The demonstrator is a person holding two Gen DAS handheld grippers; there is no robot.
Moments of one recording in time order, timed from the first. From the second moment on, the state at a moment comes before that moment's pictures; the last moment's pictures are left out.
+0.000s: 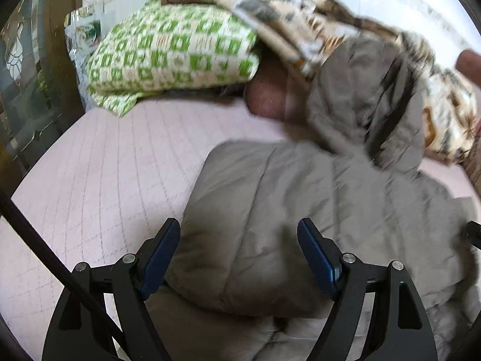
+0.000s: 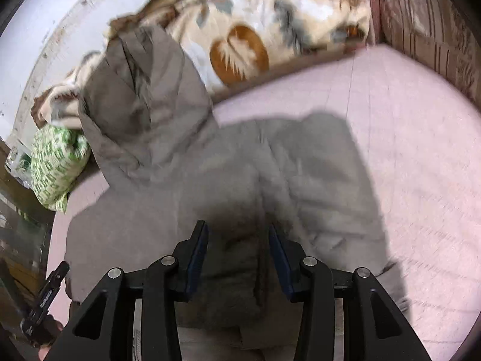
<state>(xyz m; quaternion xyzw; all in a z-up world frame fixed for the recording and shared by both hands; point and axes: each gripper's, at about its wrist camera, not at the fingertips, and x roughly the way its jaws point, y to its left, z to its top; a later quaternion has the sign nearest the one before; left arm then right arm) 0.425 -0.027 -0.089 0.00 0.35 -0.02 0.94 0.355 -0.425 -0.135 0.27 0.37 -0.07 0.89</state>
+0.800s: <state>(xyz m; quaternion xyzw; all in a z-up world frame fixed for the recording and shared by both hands) 0.418 -0.071 -0.115 0.05 0.38 -0.06 0.92 0.373 -0.383 -0.153 0.15 0.42 -0.07 0.89</state>
